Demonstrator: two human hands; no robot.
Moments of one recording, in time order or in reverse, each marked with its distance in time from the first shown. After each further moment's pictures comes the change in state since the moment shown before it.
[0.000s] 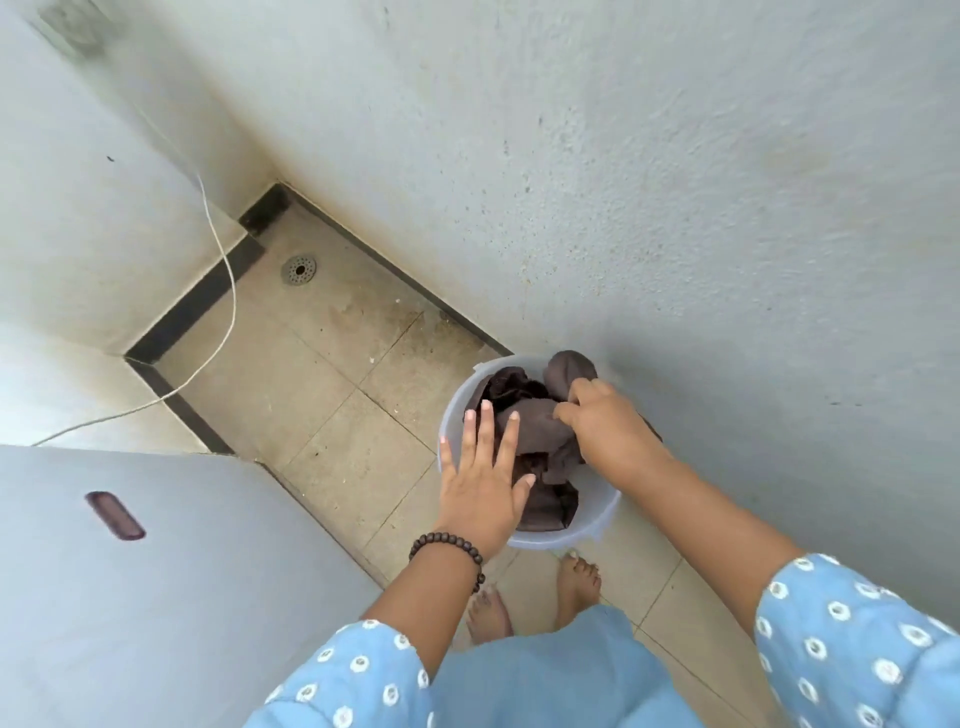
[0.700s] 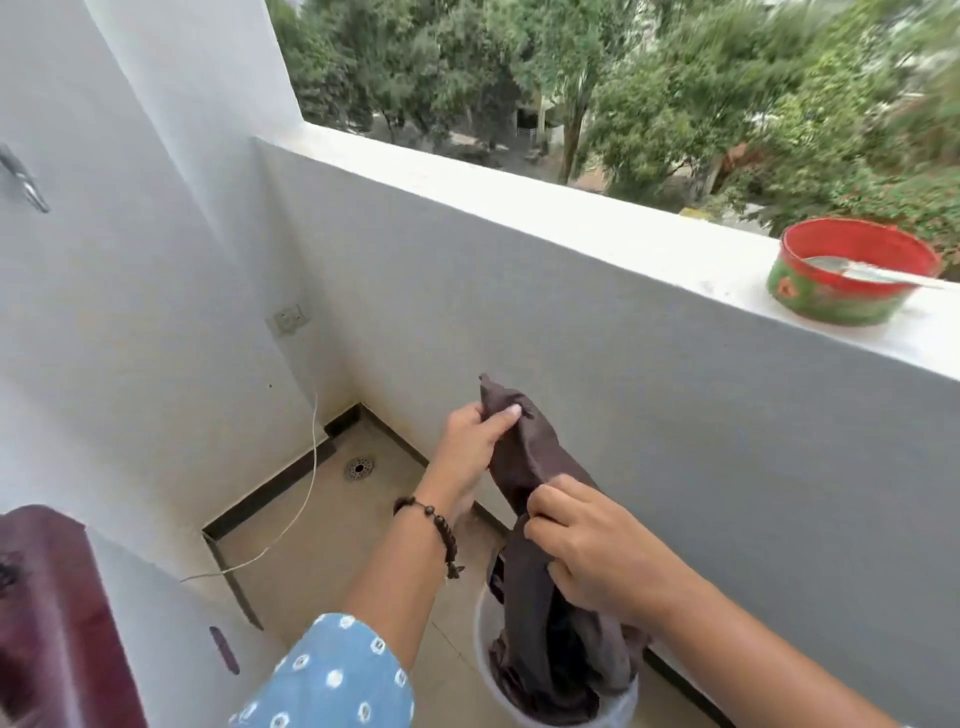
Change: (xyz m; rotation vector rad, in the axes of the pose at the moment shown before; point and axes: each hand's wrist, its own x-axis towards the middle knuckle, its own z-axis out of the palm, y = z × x) left_hand -0.137 0.007 -0.322 -1.544 0.352 0.125; right_hand -0.116 -0.177 -0.260 -0.227 0.522 -0.594
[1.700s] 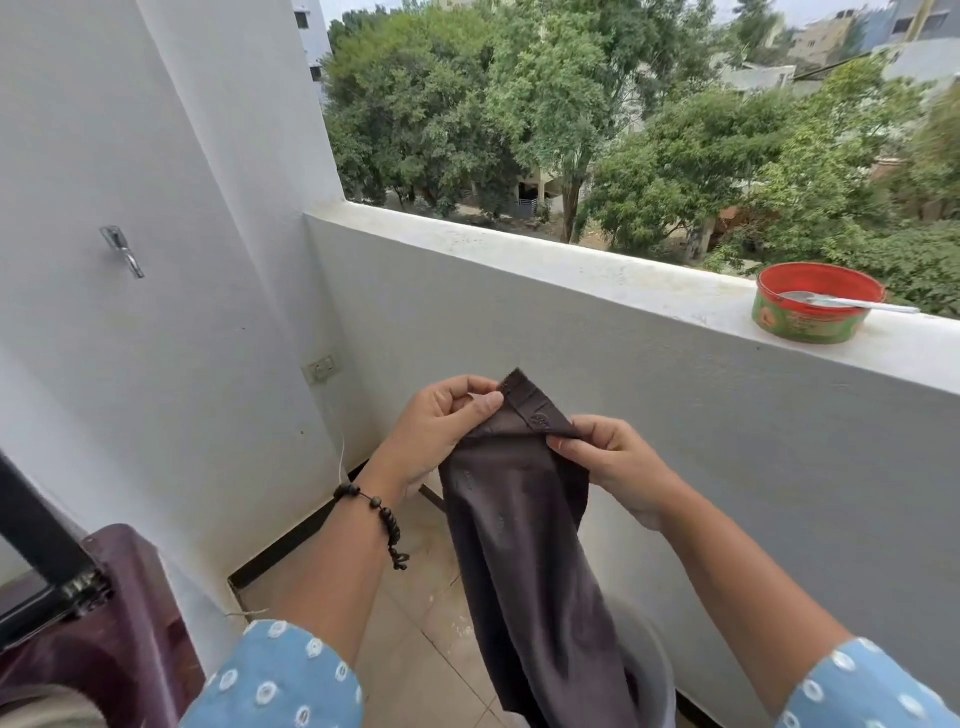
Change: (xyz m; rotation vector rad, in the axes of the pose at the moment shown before) left_hand -0.075 0.080 -0.071 0.161 -0.247 0.327; right_hand 0.046 -0.006 -0.043 1.397 0.218 0.652
